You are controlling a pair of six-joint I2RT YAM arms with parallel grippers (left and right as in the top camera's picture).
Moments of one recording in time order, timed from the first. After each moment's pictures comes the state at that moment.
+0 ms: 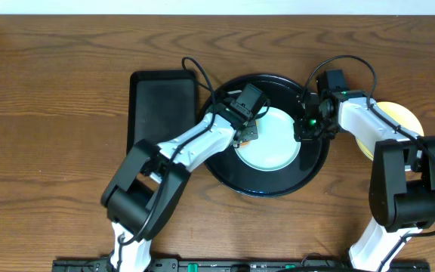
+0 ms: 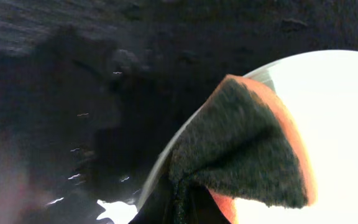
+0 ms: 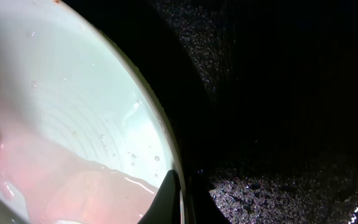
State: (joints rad) left arm -0.66 2.01 1.31 -0.52 -0.08 -0.80; right arm 0.13 1.93 1.19 -0.69 -0.29 0.07
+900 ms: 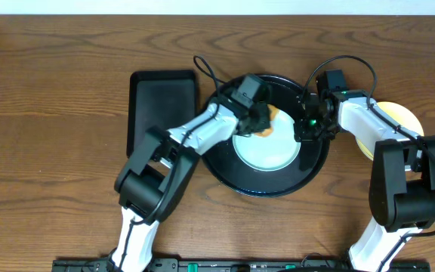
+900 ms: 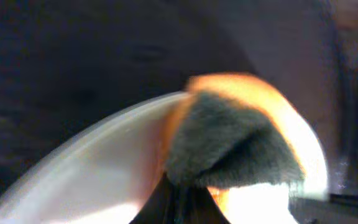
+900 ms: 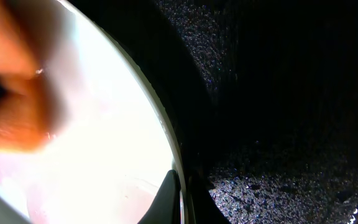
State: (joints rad) left arm -0.61 2.13 1.43 -0.40 0.20 -0.73; right arm 0.13 1.93 1.19 -0.71 -0.29 0.07
